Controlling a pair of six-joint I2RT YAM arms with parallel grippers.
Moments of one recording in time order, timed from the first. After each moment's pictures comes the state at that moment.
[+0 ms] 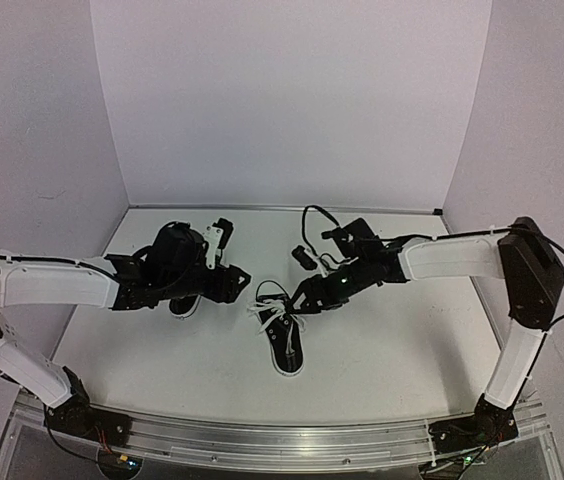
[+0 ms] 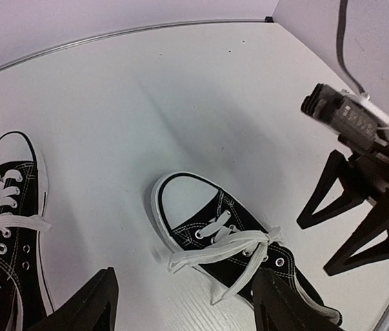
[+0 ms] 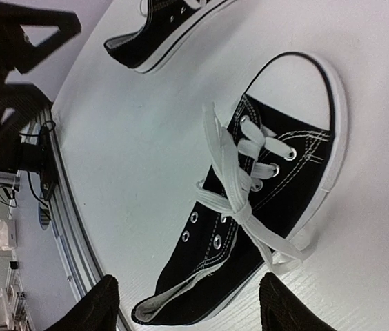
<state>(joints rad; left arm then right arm) -0.87 1.43 0.85 0.04 -0.11 -0.32 0.72 1.83 1.18 -0.25 -0.60 0.28</state>
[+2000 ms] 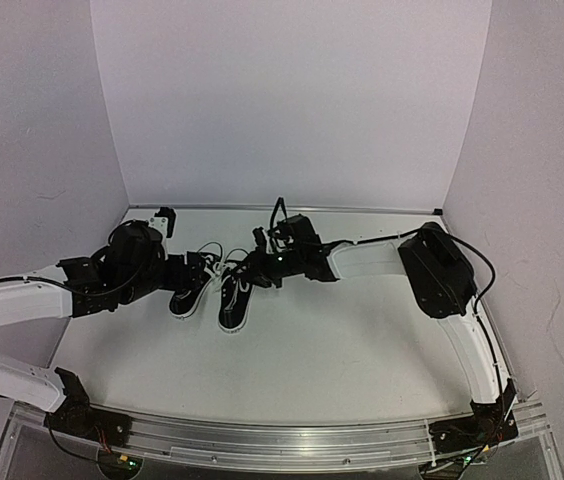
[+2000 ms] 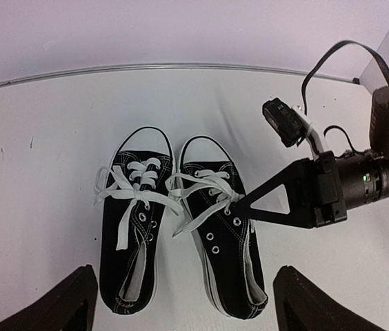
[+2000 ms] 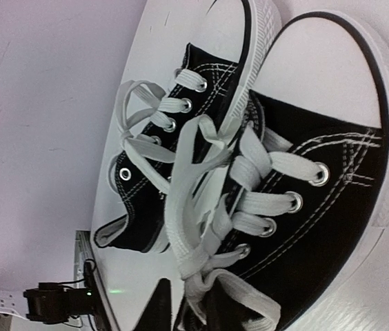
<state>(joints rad) -0.81 1.14 0.75 -0.16 -0.41 -0.42 0.78 2.41 1.75 0.13 -0.56 0.86</state>
